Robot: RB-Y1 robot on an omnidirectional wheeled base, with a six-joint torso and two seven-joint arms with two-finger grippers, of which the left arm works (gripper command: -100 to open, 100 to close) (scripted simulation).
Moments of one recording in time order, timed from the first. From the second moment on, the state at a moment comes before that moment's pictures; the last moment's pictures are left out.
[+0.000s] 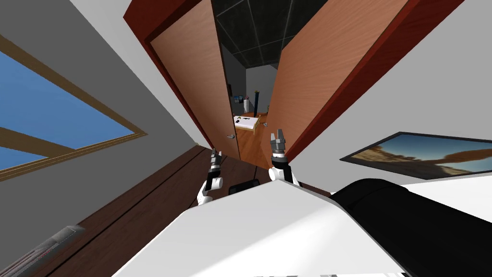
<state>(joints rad) 0.11 0.11 -0.16 -1.39 0.13 -0.63 0.09</state>
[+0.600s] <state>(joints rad) 0.04 0.11 -0.18 -1.23 0.13 -0.67 0.08</state>
